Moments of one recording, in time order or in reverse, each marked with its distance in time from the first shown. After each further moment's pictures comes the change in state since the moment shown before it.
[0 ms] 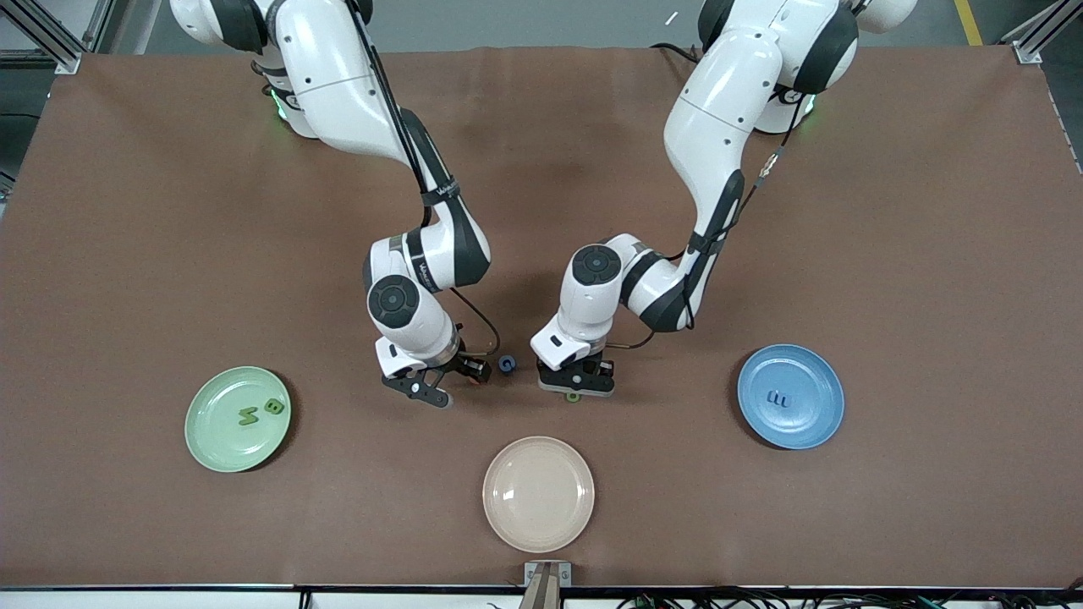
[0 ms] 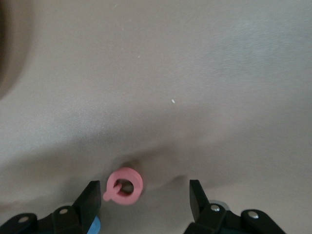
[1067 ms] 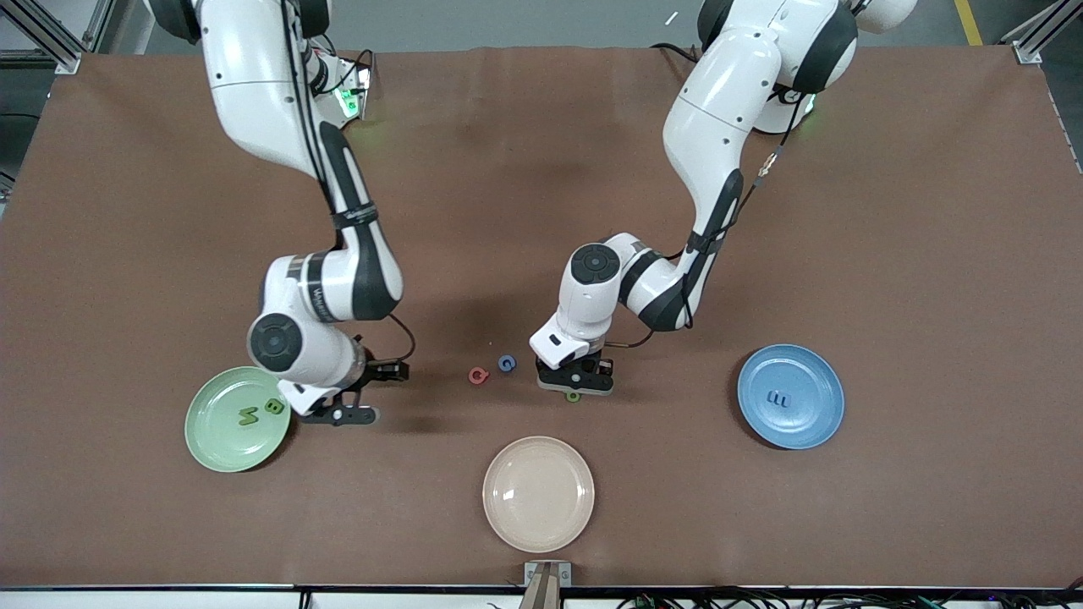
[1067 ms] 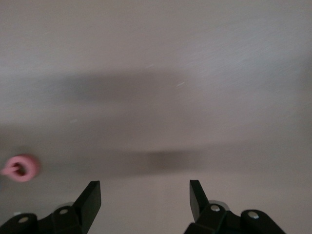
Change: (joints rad) left arm -0.006 0.000 0.000 -0.003 0.000 0.000 -0.004; right arm -0.123 -0.106 -0.071 -0.019 -0.040 -0.273 -0.479
